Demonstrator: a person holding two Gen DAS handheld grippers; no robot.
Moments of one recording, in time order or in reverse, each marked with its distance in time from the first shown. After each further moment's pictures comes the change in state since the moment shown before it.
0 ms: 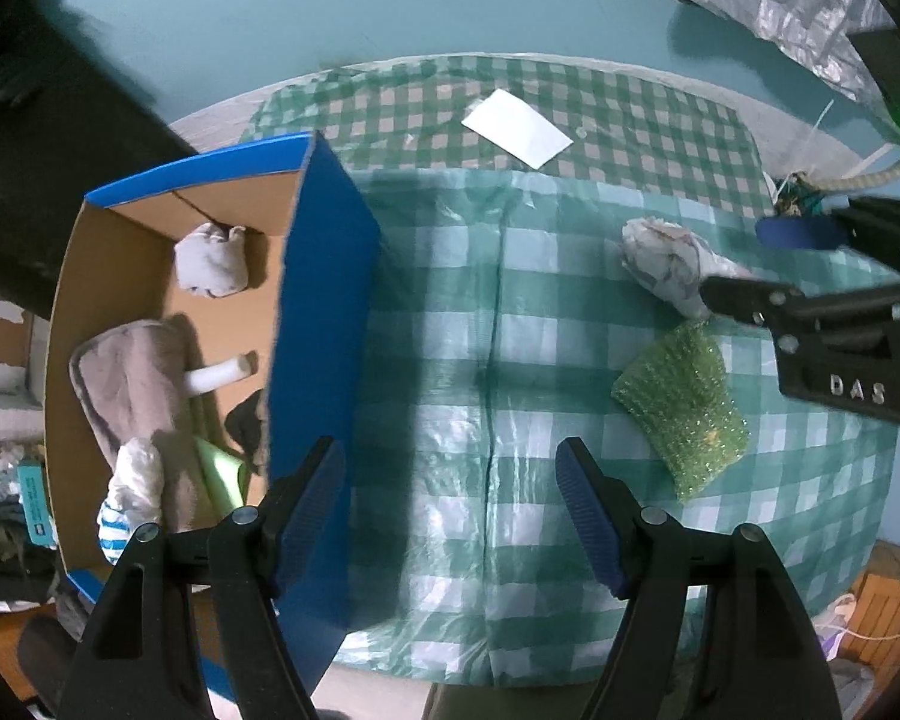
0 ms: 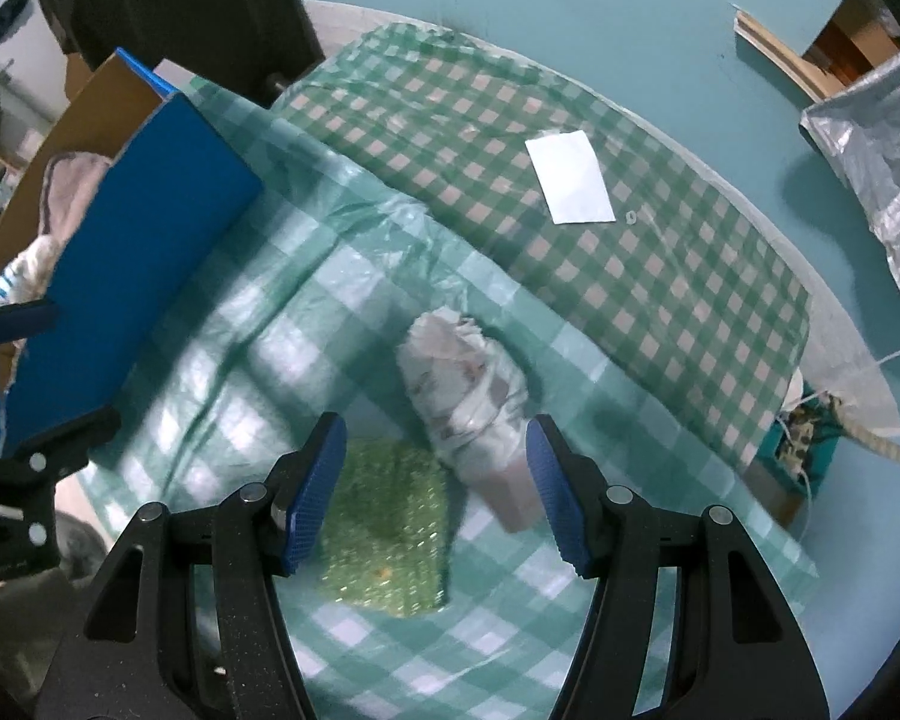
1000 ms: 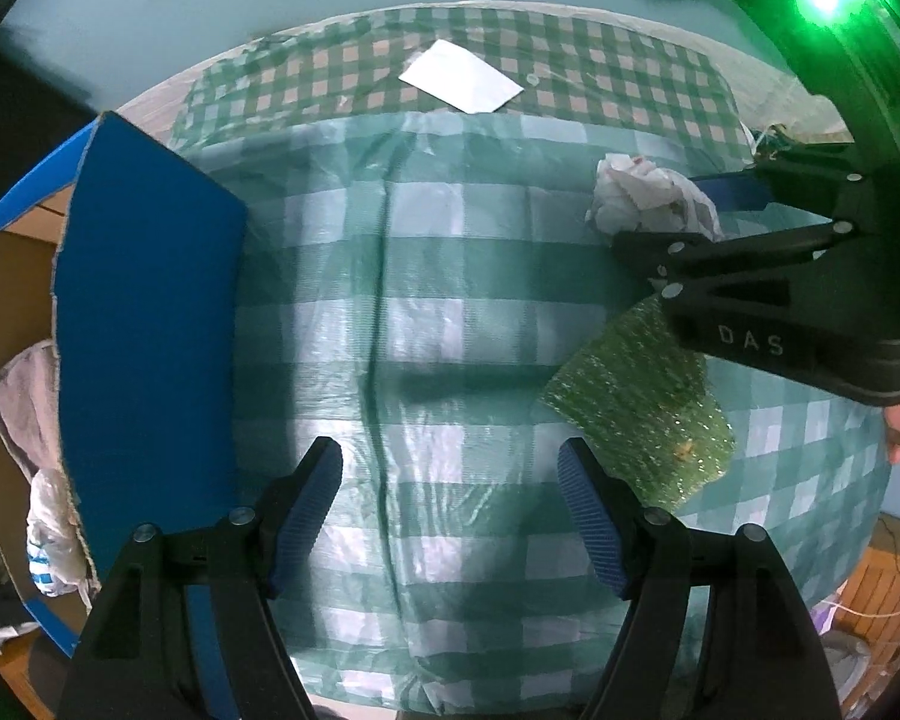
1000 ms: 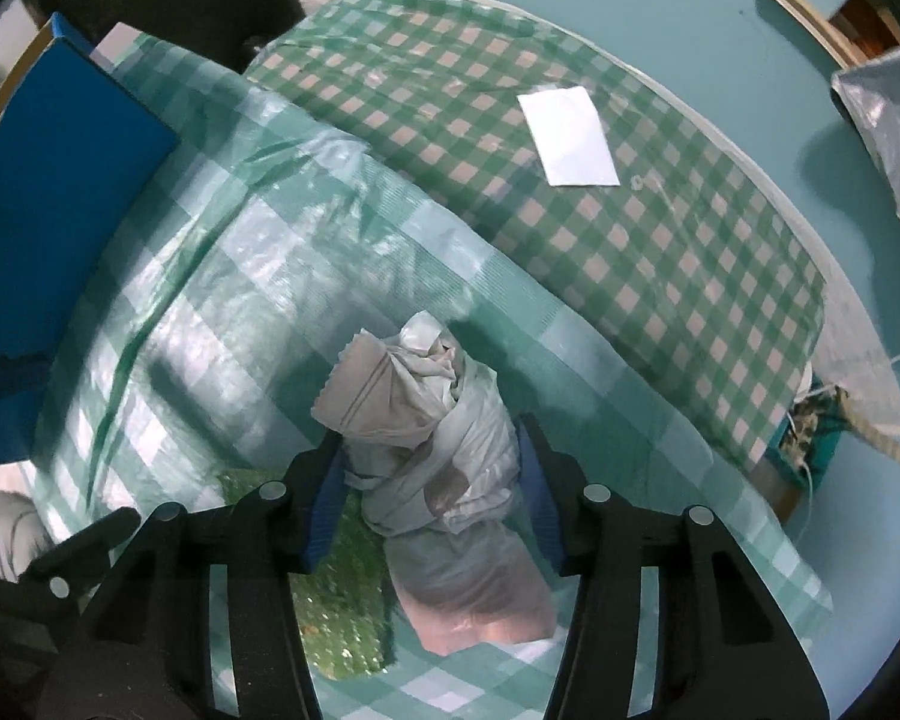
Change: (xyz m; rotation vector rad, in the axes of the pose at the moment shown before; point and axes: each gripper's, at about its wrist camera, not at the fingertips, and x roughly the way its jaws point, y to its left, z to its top) left arm 0.052 -0.050 0.012 0.067 0.104 -0.055; right arm 0.061 -0.025 0.000 0.013 0.081 -0.018
